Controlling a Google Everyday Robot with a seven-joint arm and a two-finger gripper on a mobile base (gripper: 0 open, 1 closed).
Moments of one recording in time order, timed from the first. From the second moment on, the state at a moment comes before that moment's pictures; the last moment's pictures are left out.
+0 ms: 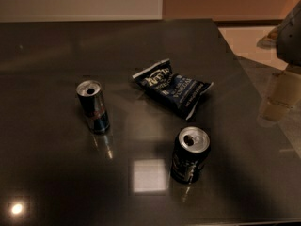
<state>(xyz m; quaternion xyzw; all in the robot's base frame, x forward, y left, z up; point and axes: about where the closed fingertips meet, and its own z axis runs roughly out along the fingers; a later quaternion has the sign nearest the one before) 0.438 -0.217 0.976 -0.60 0.78 -0.03 0.16</state>
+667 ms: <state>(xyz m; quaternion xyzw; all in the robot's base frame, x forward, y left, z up) 0.463 -0.210 0.976 -0.63 0.76 -0.03 0.16</state>
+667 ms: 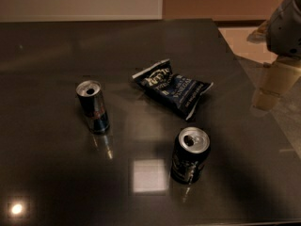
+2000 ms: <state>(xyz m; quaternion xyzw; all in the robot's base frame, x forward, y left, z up) 0.561 -0.165 0.892 -0.68 0.72 0.08 0.15</state>
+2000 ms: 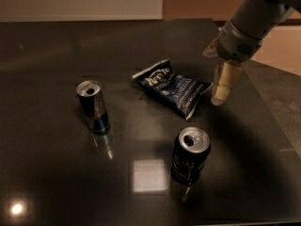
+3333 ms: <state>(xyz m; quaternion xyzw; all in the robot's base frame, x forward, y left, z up) 0.595 -0.138 0.849 -0.67 0.72 0.12 0.12</state>
